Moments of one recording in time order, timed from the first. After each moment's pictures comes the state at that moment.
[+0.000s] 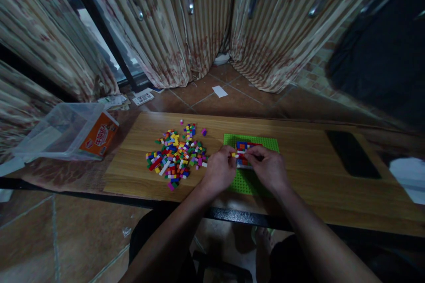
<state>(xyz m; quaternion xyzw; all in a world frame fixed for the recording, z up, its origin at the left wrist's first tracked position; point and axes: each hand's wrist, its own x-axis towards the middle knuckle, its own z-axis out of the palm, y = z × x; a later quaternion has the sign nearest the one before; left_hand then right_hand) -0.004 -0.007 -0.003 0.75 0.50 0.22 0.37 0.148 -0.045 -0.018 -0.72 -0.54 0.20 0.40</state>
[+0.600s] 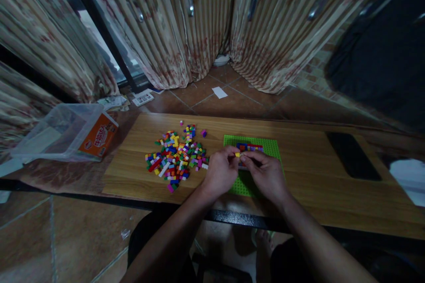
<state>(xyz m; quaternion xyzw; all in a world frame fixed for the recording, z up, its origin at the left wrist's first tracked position) 0.000 -0.009 -0.008 0.69 0.45 0.34 0.46 0.137 -0.054 -0.018 -0.63 -0.58 0.23 0.46</state>
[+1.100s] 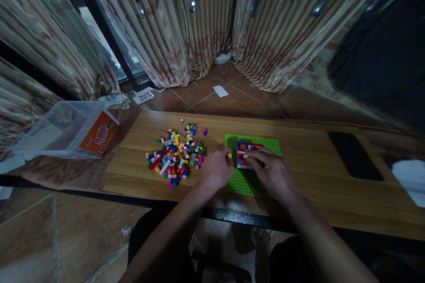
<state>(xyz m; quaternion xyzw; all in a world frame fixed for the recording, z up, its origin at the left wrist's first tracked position) -0.010 -0.001 -0.001 0.76 0.54 0.17 0.31 0.157 -0.057 -0.010 -0.64 -0.67 0.14 0.35</state>
